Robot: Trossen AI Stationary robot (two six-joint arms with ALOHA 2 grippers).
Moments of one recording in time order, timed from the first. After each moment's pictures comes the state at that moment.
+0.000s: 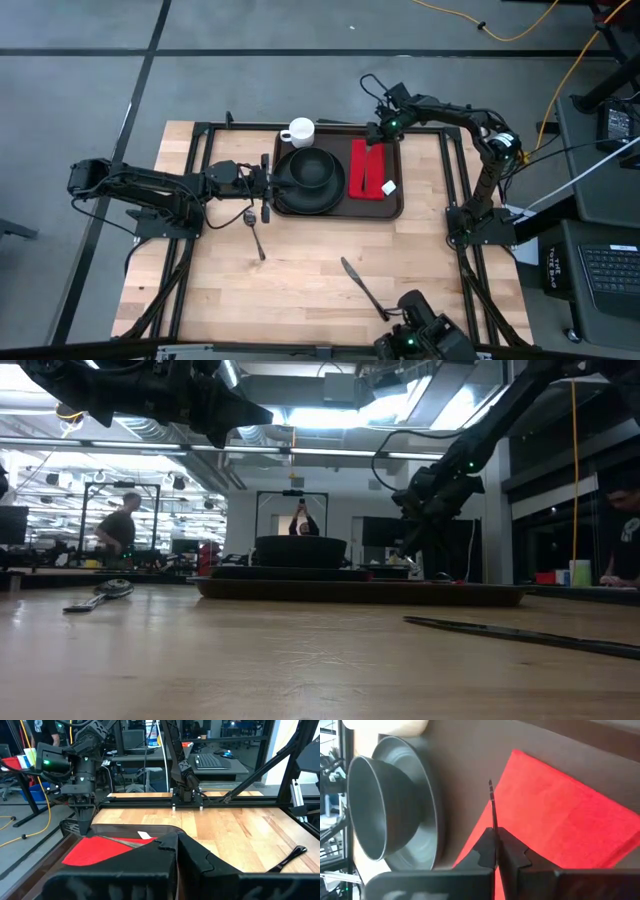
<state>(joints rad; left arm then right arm) 0.12 1.06 0.45 0.53 -0.01 0.04 -0.96 1.86 1.21 -0.52 -0.64 0.33</state>
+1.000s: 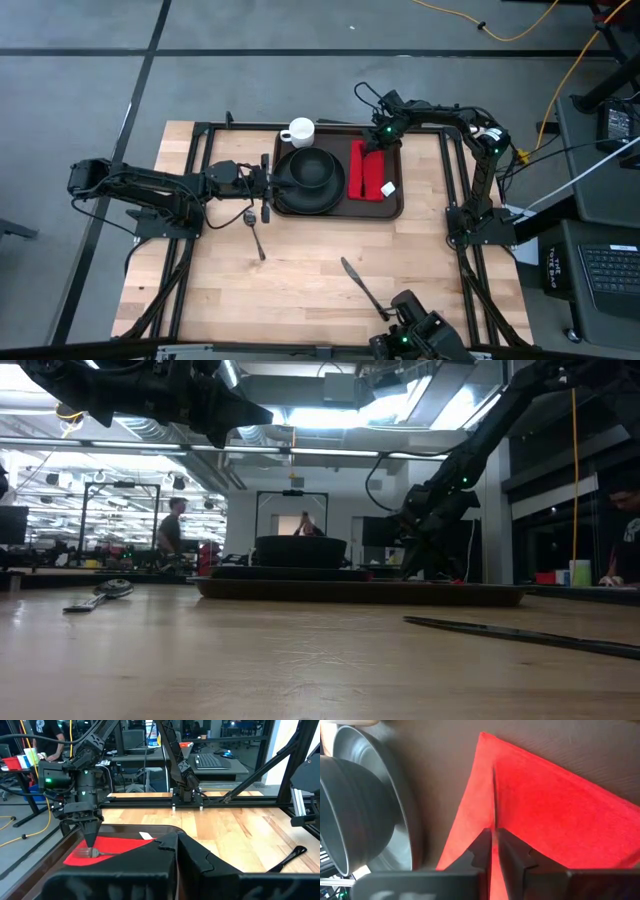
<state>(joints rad) 0.12 1.06 0.45 0.53 -0.01 0.04 -0.95 1.96 1.21 -0.51 -0.63 0.38</state>
